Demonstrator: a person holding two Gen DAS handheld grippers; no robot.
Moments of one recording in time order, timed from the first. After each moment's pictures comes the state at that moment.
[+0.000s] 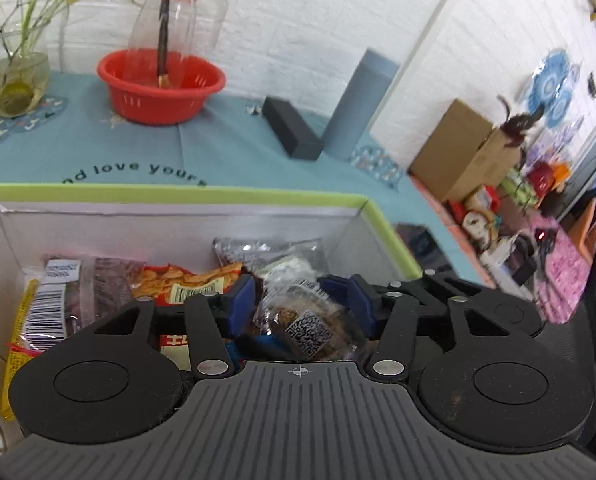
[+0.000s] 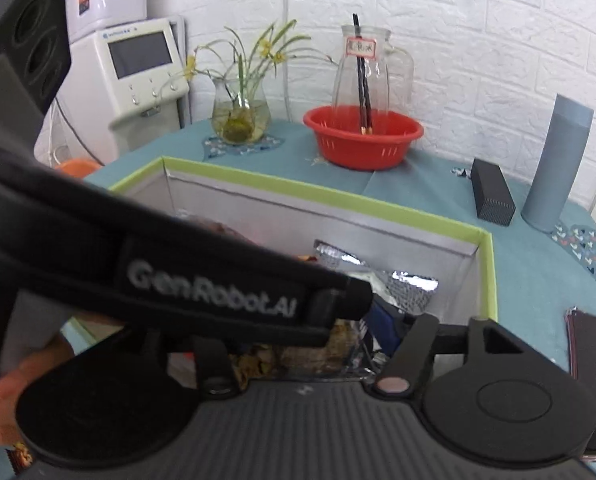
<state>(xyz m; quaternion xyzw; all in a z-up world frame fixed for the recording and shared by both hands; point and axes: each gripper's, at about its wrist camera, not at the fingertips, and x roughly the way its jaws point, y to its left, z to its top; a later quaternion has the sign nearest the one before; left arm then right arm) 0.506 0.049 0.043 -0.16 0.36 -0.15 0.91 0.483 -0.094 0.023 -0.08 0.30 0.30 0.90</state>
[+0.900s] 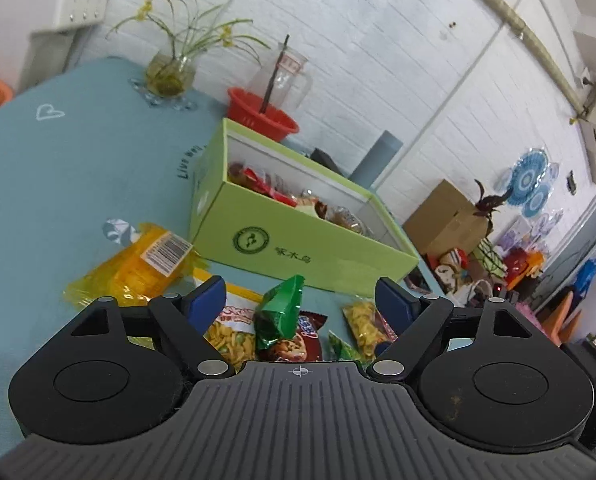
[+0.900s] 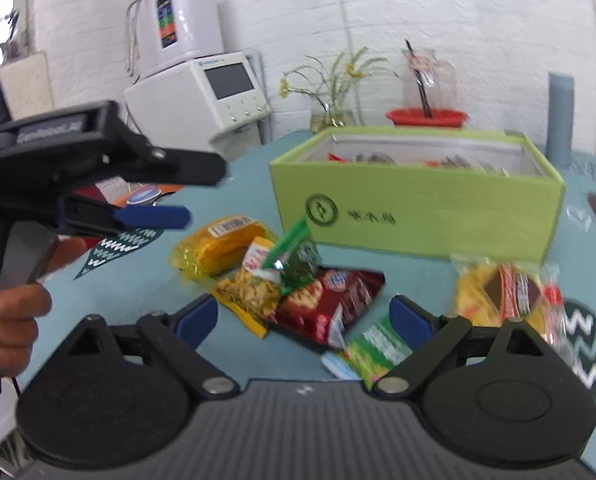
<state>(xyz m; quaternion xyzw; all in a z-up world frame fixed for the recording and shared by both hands) 0.249 0.147 0.042 -0.28 0.27 -0.10 0.92 0.267 -0.072 0.015 -0.02 0.27 0.34 0.90</state>
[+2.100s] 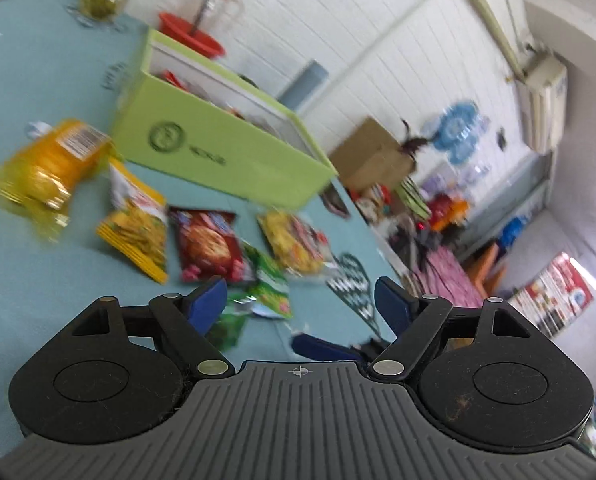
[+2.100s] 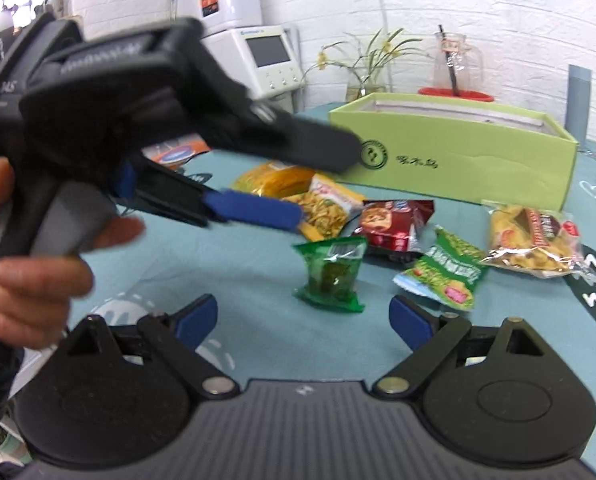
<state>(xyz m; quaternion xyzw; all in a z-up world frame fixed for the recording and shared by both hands) 0.217 0.123 0.024 -0.30 0.31 -0.22 0.87 0.199 -0.093 -0.001 -0.02 0.30 0.35 0.89</state>
